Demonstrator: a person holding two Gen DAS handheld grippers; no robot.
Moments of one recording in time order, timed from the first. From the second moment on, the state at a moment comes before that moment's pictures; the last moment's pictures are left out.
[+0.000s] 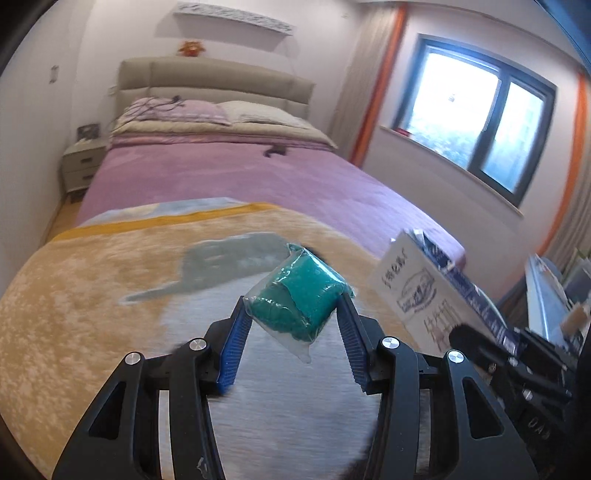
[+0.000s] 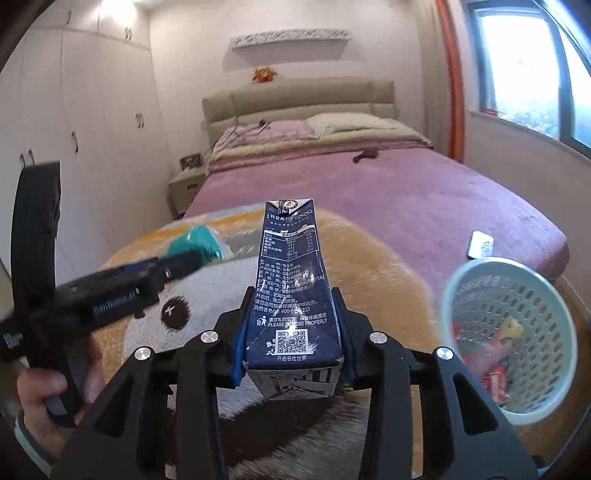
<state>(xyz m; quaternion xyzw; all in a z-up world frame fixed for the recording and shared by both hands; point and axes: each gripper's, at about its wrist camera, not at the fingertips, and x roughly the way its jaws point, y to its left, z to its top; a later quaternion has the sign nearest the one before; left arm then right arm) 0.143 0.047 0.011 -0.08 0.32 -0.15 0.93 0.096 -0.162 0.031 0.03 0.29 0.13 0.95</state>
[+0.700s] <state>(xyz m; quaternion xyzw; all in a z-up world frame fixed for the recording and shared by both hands) 0.162 -0.186 -0.008 -0.04 0.38 -0.28 0.88 0.100 -0.397 0.008 0.17 0.31 -0.06 0.93</state>
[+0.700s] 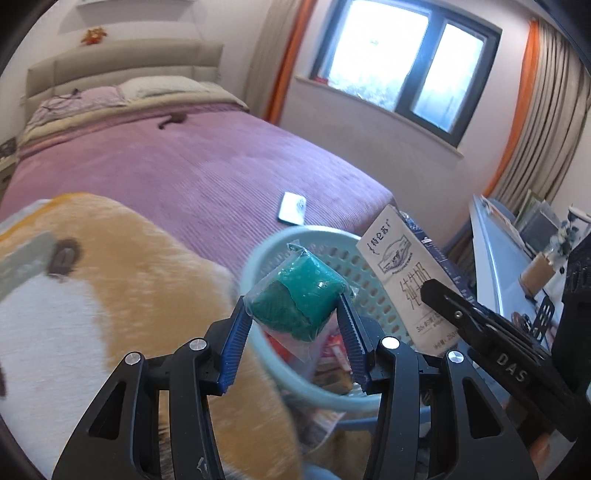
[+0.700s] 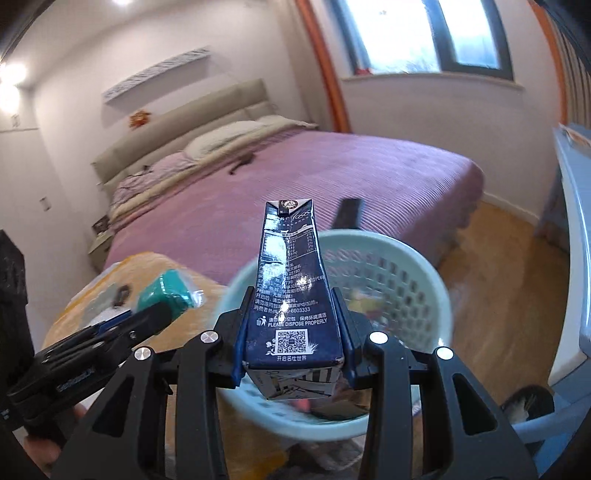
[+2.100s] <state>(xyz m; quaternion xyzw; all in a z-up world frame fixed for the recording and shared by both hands) 0.075 -0.035 -0.009 -0.07 0.30 -0.06 0.95 0.054 -0.288 0.022 0.07 0.28 0.00 0.96</state>
